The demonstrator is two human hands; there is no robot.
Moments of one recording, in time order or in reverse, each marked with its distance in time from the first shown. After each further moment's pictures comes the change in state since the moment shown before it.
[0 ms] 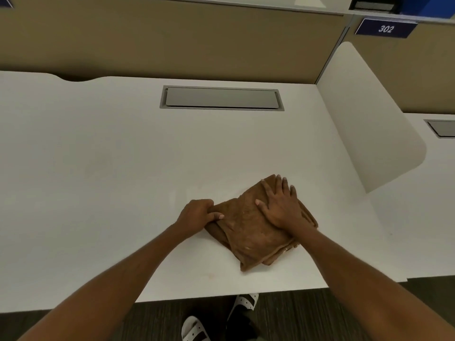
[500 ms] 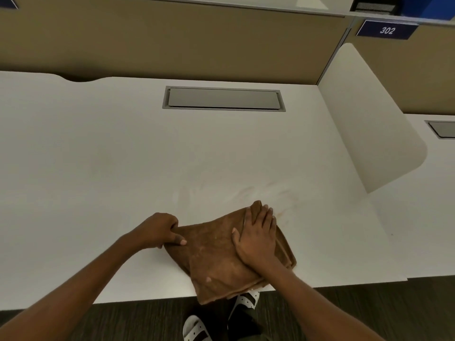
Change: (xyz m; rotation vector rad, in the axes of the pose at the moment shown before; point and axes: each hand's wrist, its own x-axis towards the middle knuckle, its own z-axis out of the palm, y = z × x) left_hand -0.066 -0.050 -0.063 0.005 -0.334 -0.253; right_hand -0.080 -0.104 0.025 0.065 0.003 0.142
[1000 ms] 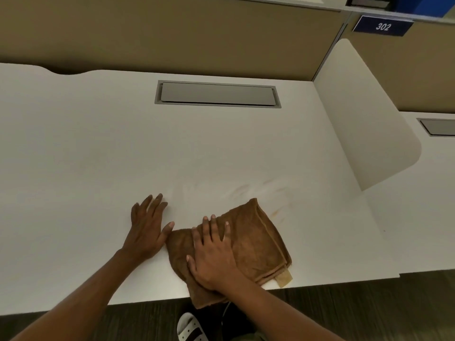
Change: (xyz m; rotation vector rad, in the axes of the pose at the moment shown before) left_hand 0.009 -0.032 0.040 0.298 0.551 0.164; right_hand -0.033 -0.069 0.022 -0.074 -0.019 -0.442
